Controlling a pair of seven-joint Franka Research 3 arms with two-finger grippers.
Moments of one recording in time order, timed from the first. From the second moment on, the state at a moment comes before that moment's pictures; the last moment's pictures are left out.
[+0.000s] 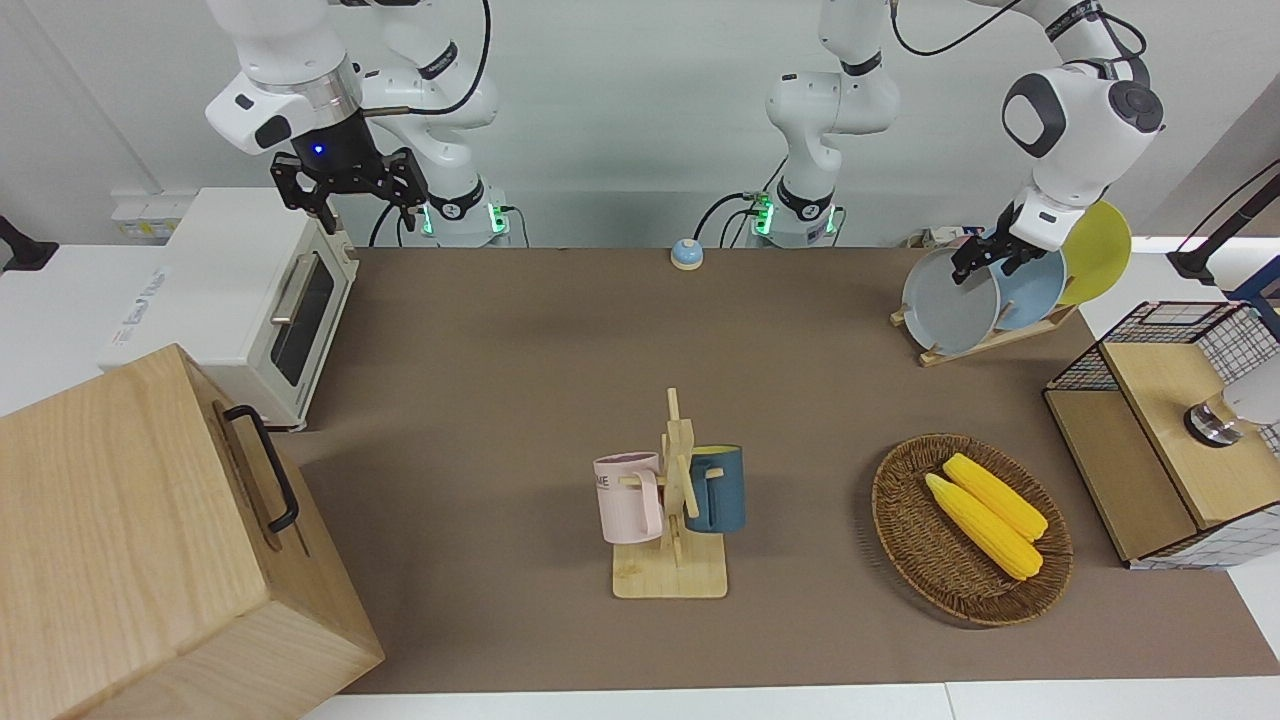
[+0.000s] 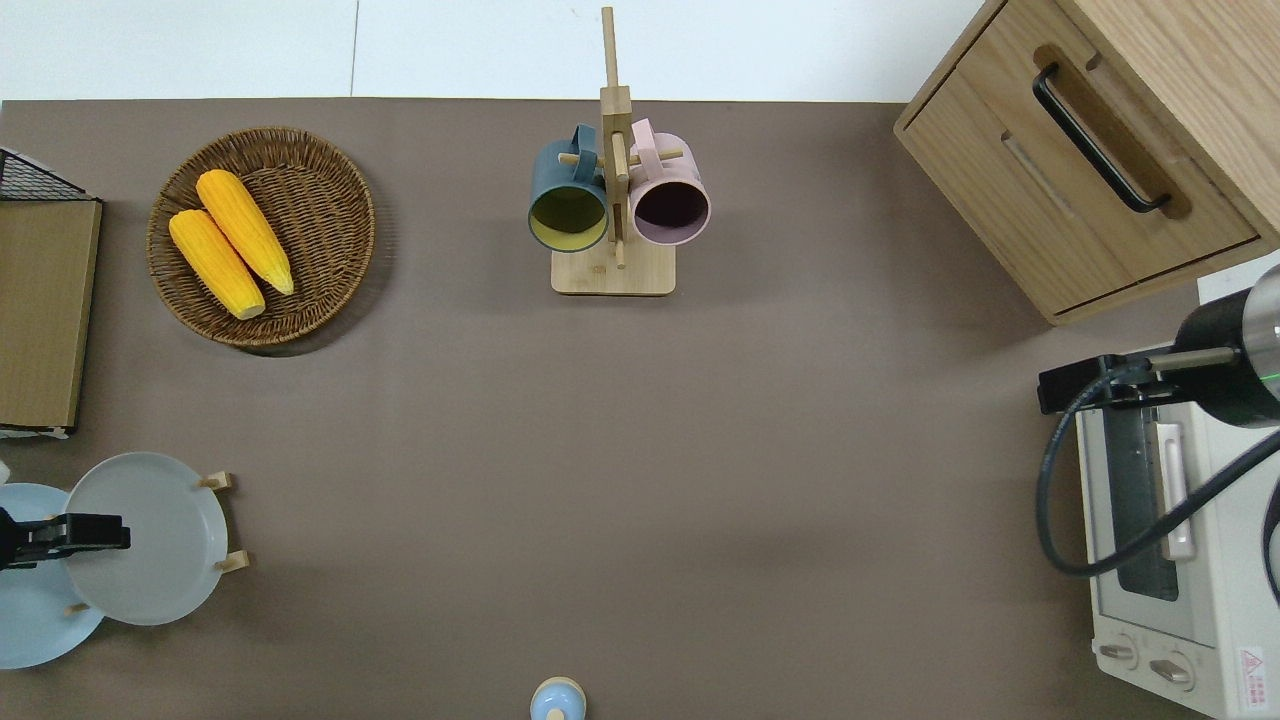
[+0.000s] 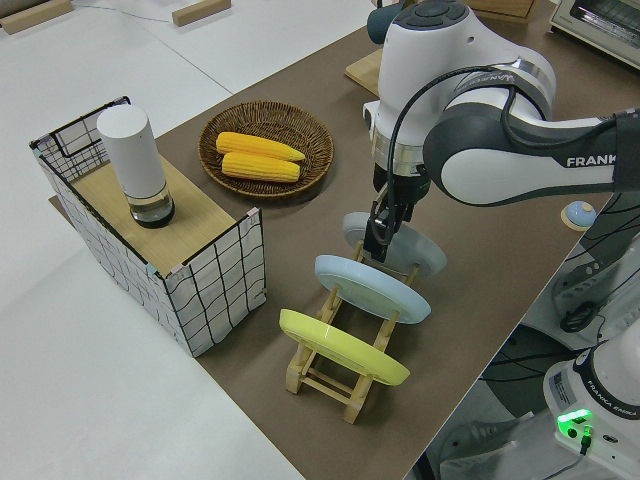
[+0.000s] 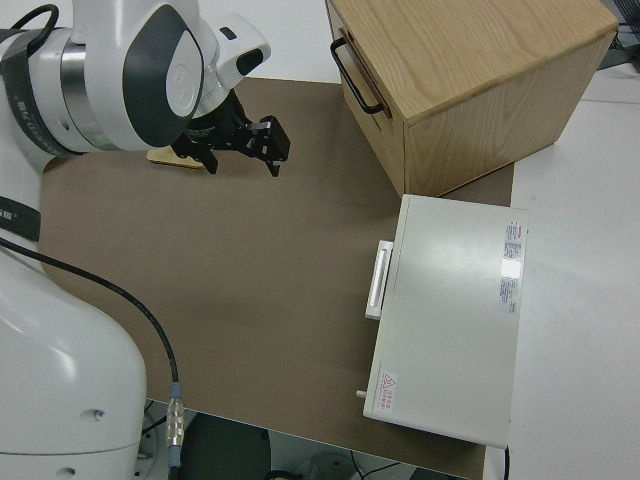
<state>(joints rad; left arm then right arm) -0.12 -0.26 0.44 -2.28 0.13 1.92 0.09 -0.02 -0.02 0.11 -1.50 -0.01 1.43 0.05</state>
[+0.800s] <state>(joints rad) -0.13 -0.27 0.44 -2.30 0.13 1.95 0.09 -0.02 -0.02 0.11 -1.50 -0.01 1.43 0.05</state>
